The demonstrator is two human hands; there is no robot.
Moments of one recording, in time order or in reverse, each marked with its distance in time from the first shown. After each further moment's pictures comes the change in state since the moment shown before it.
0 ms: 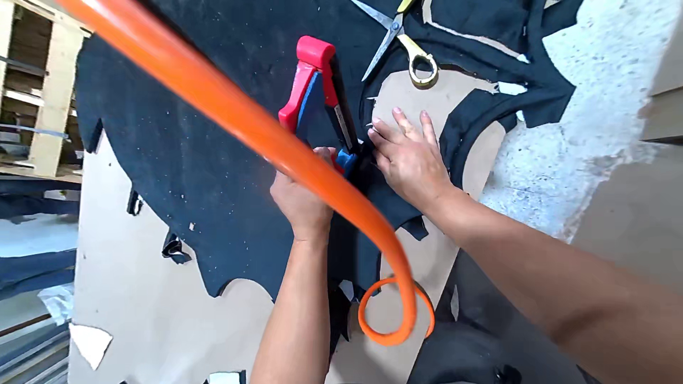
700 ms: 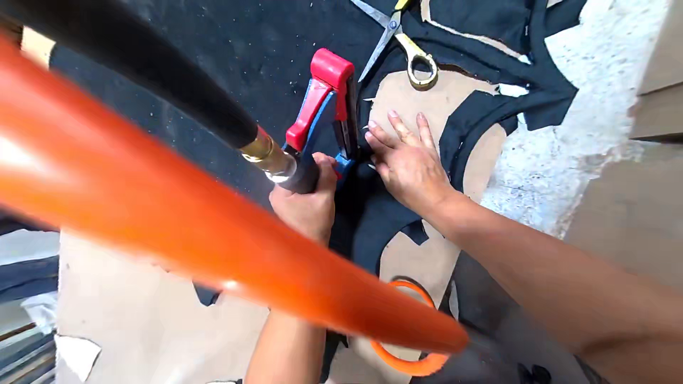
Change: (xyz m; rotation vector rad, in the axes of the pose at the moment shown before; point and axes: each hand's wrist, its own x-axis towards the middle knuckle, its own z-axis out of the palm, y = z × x) left_hand -0.004 -0.006 0.008 -0.065 -0.029 0.071; right_hand 0.000 0.005 0.001 -0.003 -0.028 -0.016
